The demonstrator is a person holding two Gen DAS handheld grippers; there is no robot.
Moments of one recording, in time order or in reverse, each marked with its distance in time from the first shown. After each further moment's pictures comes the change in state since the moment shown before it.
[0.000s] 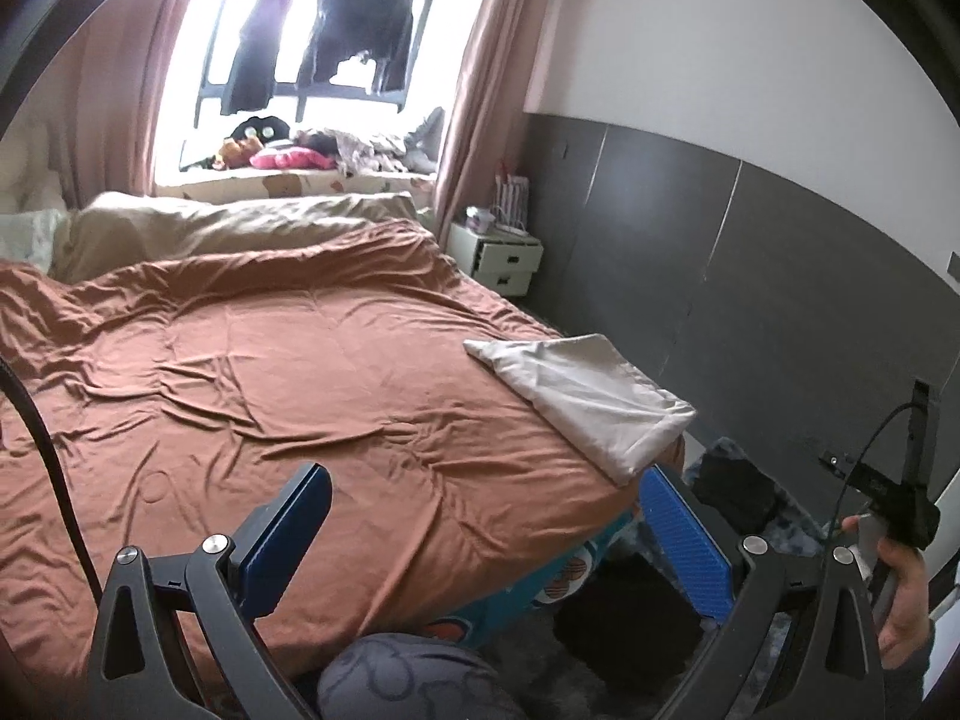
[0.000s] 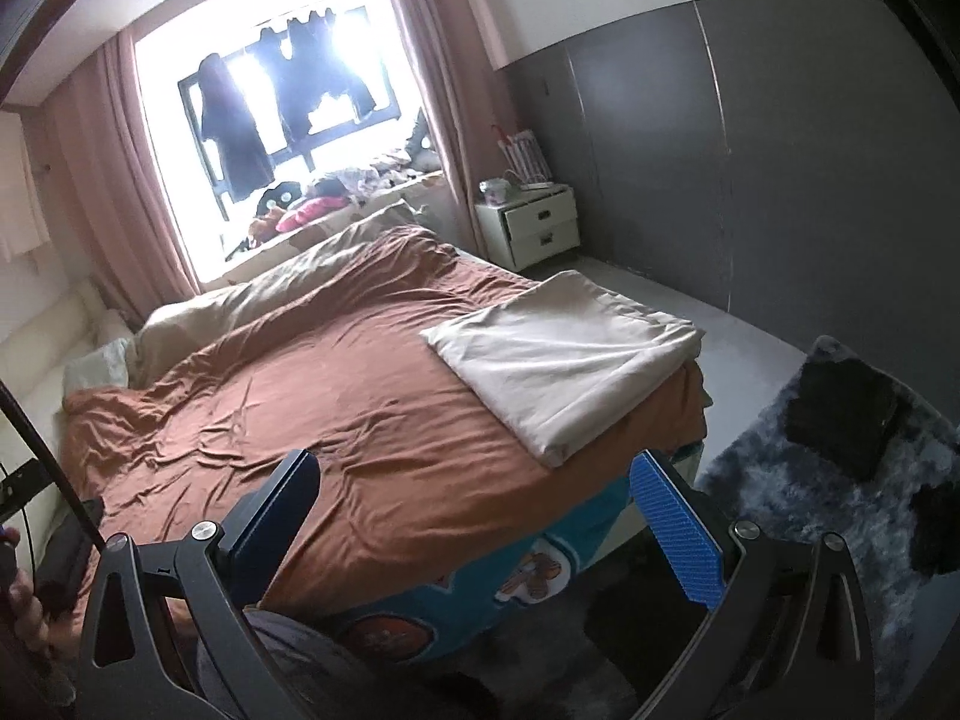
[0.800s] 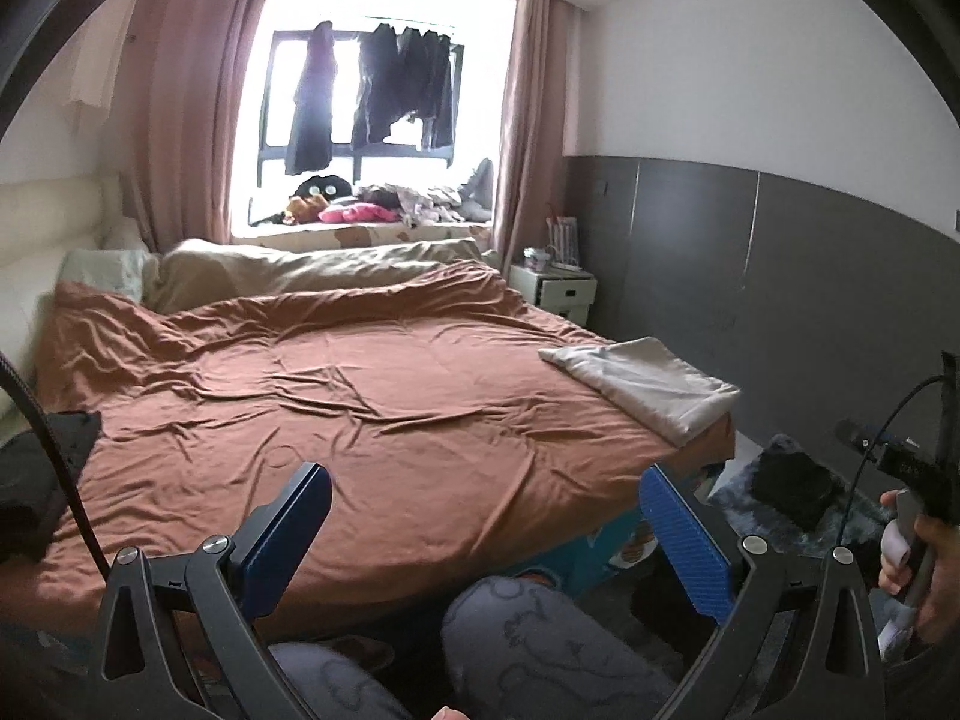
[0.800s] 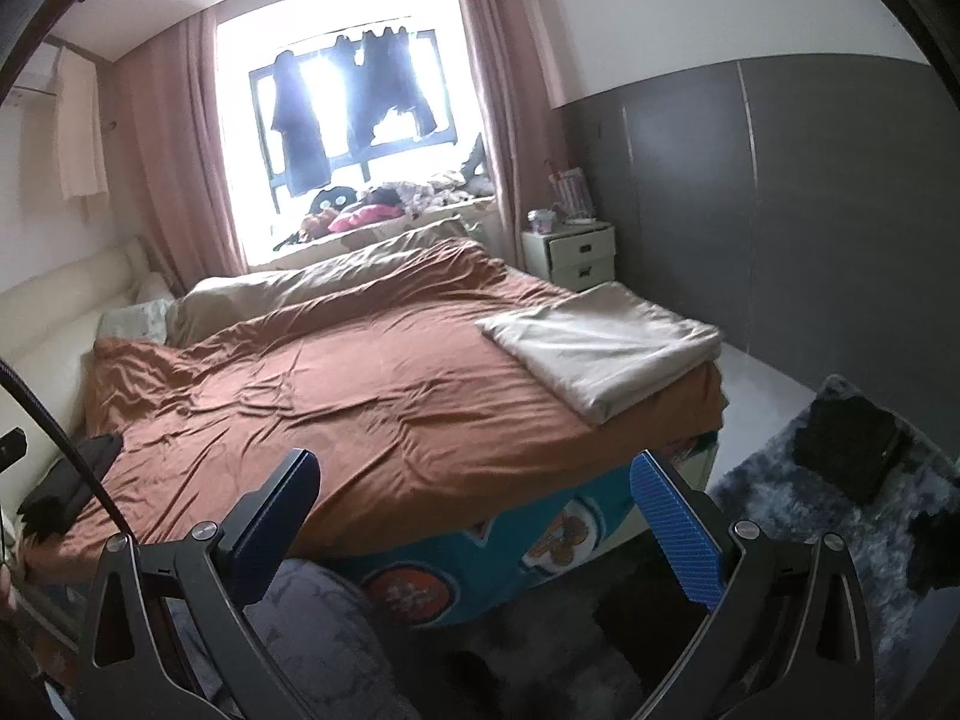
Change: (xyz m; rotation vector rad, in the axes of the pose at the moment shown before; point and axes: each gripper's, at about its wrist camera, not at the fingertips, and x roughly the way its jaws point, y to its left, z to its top) left arm -0.131 0.030 -0.108 0.067 -0.135 0.166; right arm -0.050 0.033 -0.113 -0.125 -0.083 0.050
